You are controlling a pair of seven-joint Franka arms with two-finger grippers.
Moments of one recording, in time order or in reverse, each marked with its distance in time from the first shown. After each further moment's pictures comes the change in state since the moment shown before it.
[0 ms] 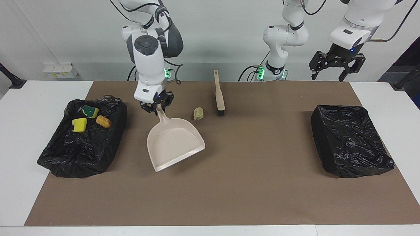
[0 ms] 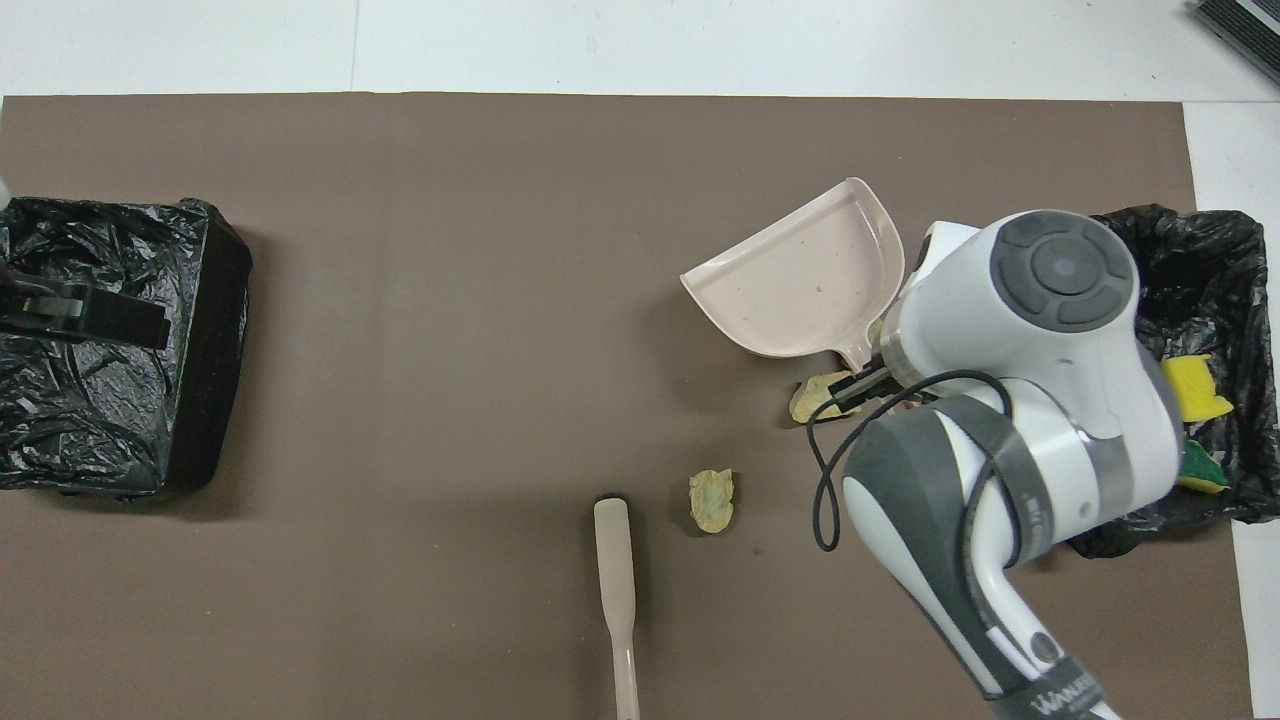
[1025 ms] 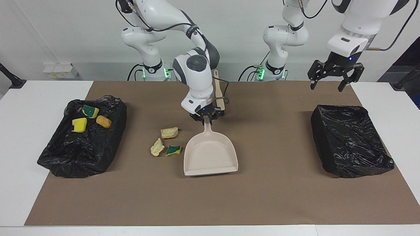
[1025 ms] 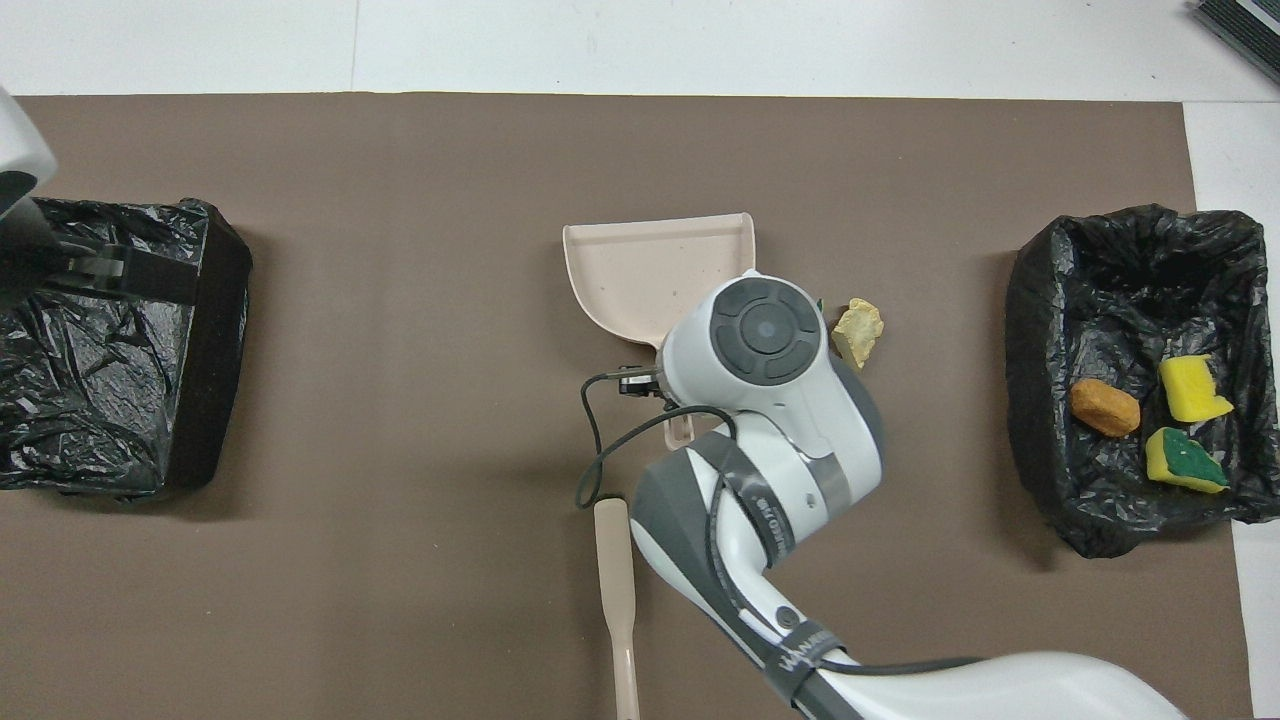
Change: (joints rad) left arm -0.001 0.053 -0.011 -0.027 0.000 0.148 0.001; right arm 0.256 0.266 0.003 0.094 0.088 0.287 0.602
